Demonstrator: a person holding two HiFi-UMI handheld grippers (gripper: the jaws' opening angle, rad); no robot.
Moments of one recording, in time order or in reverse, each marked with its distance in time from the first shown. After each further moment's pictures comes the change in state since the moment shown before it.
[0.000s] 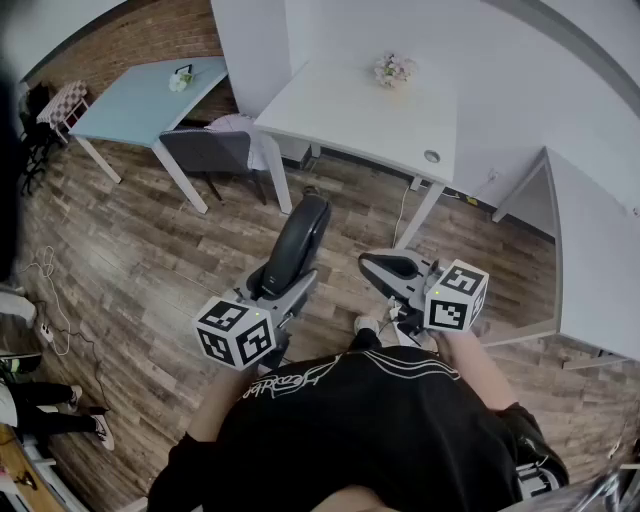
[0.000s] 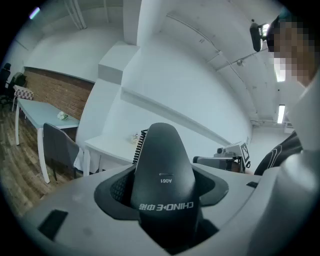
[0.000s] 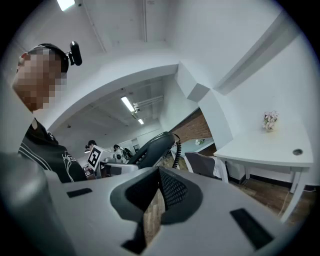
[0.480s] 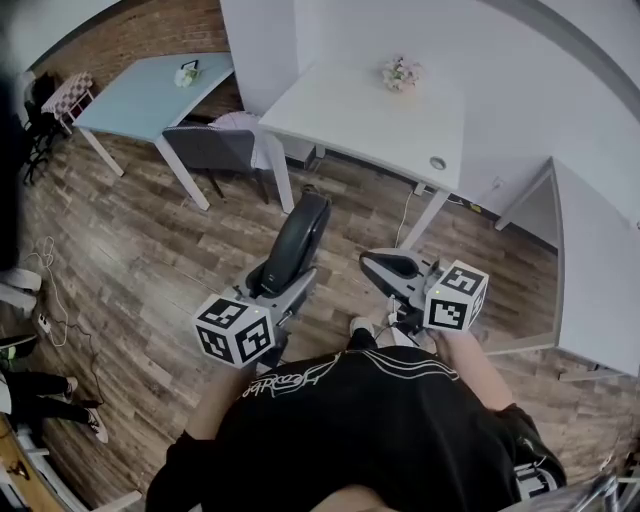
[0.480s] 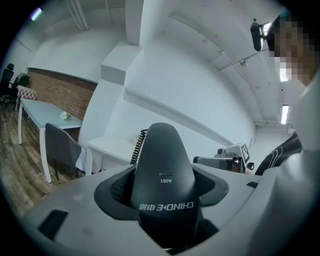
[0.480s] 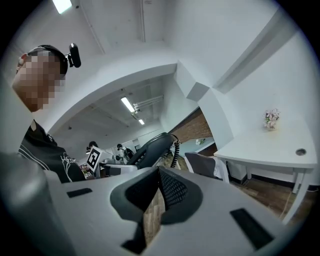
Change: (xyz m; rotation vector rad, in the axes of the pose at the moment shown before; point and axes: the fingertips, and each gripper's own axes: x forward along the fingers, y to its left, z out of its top) left arm 0.011 0.014 0.006 -0.009 -0.004 0.030; right arm 0.009 -0.019 0.006 0.014 -0.004 0.015
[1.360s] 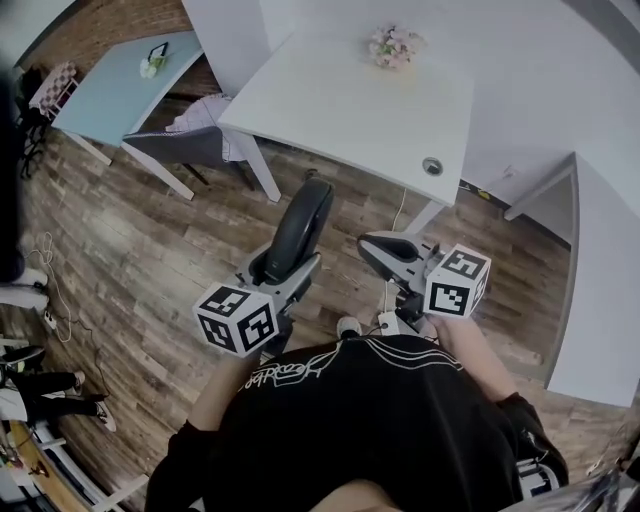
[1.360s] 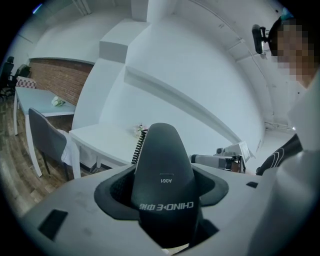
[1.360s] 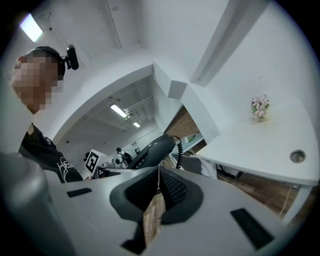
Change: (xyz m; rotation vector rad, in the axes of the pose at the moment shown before) left arm 0.223 0.033 0.017 -0.078 0.099 0.045; right arm -0.021 -0.221 0.041 0.147 0.017 0.026
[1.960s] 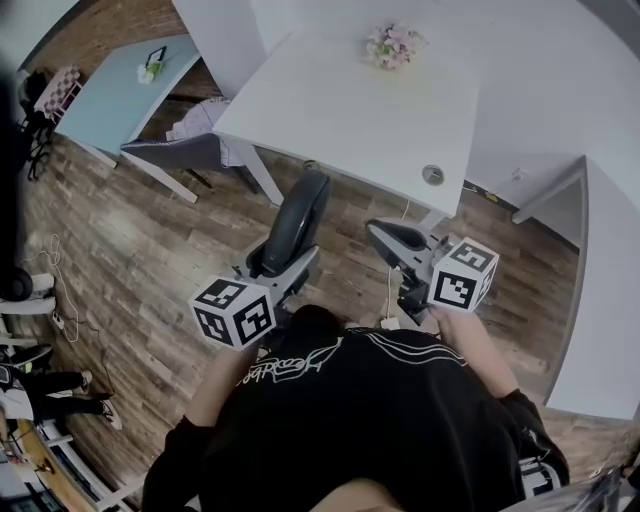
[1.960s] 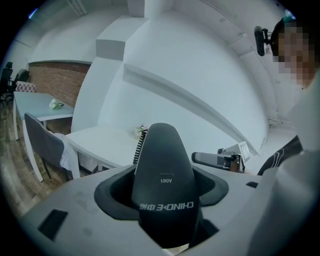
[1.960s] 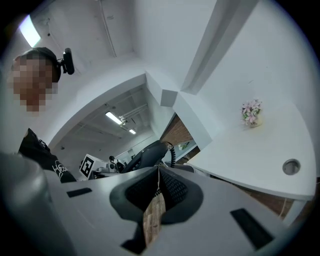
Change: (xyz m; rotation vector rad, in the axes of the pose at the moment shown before) left arm 0.053 0.011 0.024 0.014 0.016 0.038; right arm -0.012 -0.068 0.037 0.036 -0.080 -0.034
